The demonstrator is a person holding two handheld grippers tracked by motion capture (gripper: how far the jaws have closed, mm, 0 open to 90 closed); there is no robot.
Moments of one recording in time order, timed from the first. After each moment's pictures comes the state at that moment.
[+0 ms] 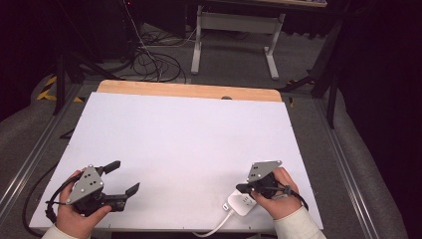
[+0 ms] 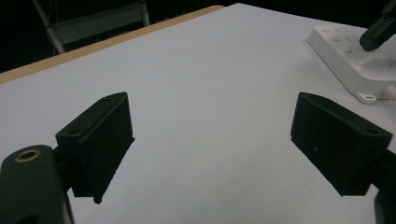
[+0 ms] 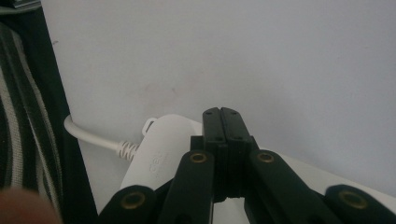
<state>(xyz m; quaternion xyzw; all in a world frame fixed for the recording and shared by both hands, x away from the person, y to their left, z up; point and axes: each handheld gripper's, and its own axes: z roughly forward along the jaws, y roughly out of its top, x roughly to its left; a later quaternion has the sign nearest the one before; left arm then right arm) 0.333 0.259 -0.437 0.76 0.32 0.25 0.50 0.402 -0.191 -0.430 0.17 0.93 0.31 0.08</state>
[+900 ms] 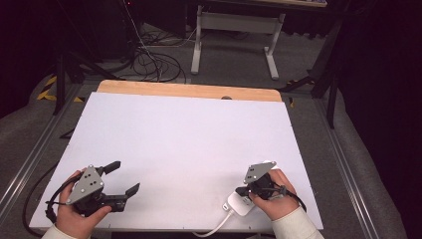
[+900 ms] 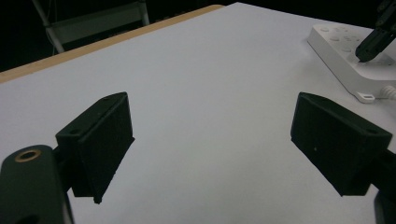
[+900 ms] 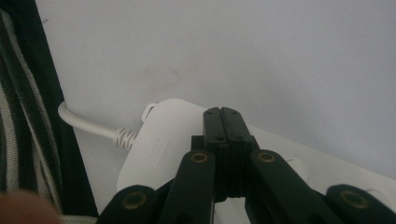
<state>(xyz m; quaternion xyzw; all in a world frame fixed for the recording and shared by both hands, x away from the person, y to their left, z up) 0.332 0.259 -0.437 0.76 0.32 0.25 0.50 0.405 -0.188 -0.441 0.17 0.94 0.29 0.06</state>
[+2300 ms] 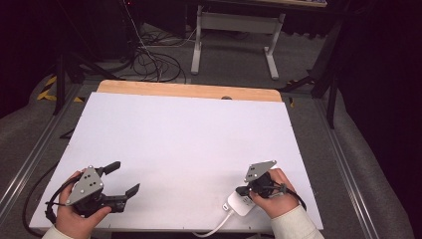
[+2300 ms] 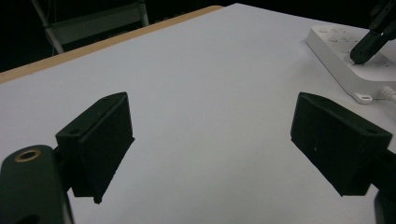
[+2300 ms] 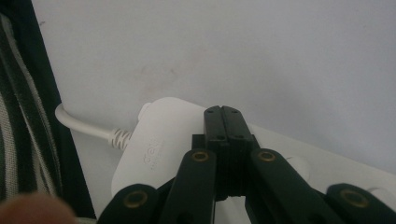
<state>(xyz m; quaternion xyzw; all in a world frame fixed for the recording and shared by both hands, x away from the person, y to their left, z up) 0.331 0.258 -0.436 0.76 0.32 0.25 0.50 0.409 -0.190 -0.445 0.19 0.94 0.29 0.05</state>
